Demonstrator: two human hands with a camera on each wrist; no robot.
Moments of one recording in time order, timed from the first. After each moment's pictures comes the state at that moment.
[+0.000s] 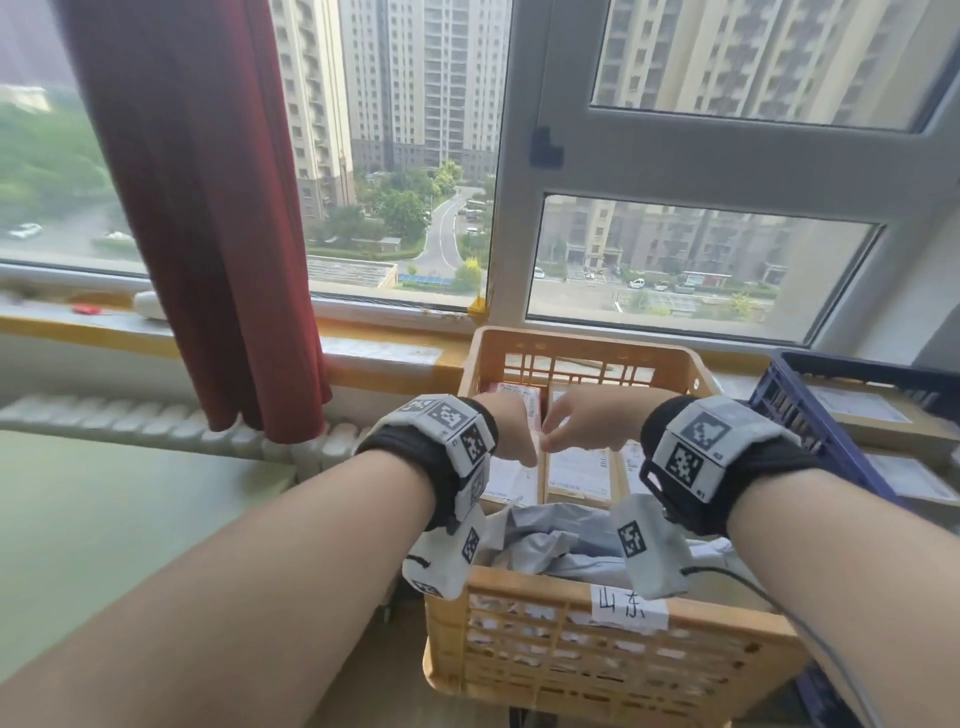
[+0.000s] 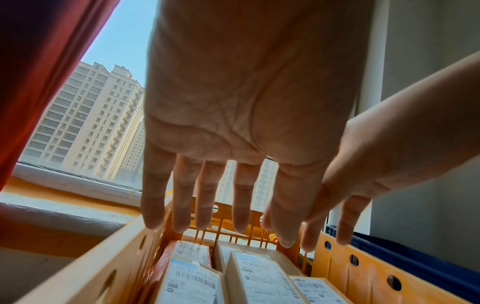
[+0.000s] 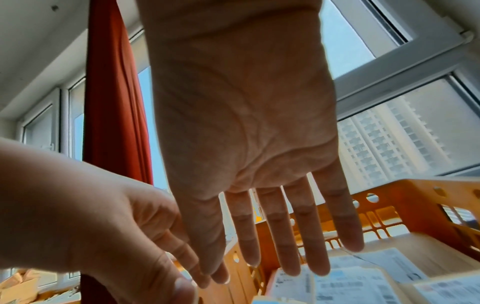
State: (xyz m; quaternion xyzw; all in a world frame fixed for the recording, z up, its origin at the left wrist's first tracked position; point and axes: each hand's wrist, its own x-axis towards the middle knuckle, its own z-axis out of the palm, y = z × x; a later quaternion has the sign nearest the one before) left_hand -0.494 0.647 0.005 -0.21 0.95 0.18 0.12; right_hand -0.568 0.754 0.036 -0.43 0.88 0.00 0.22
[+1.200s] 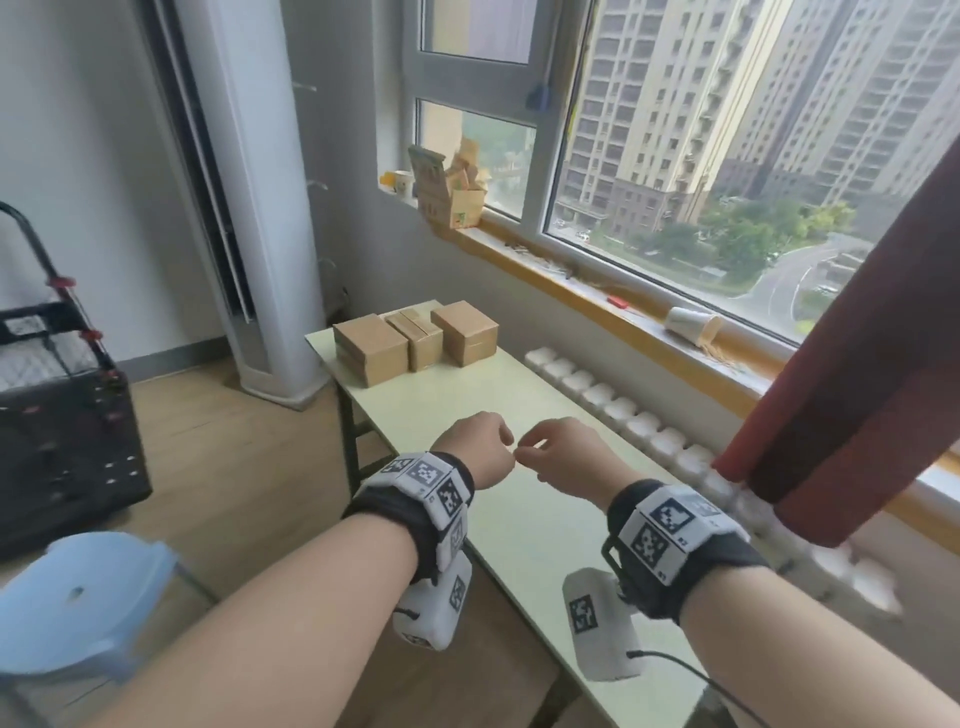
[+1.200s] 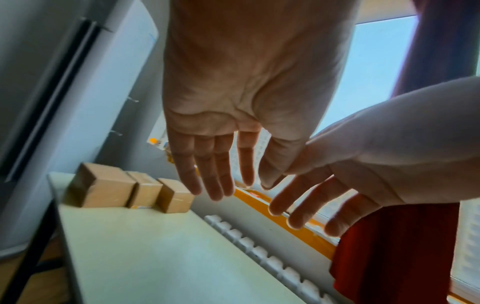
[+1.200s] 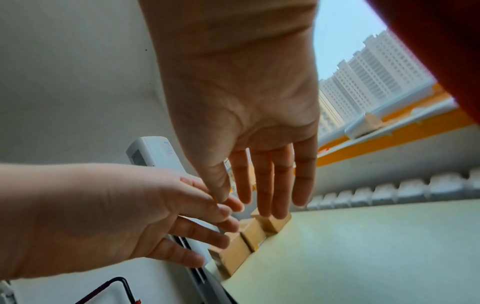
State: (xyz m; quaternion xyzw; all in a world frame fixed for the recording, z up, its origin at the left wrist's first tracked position) left_hand 0.075 0.297 -0.068 -0.60 0.73 0.31 -0.13; right_hand -0.061 0.321 -0.055 -0.65 0.70 -0.14 0.27
